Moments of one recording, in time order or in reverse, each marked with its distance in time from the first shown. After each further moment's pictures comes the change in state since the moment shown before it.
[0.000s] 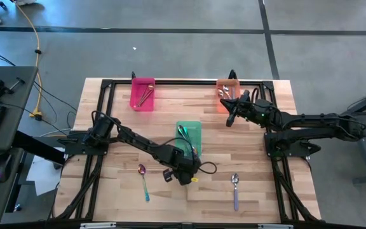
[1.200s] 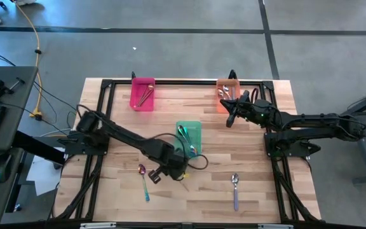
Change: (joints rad) left arm -0.014 -0.194 -0.058 -0.296 0.073 -0.369; right arm 0.000 0.001 0.000 -0.022 0.000 -0.008
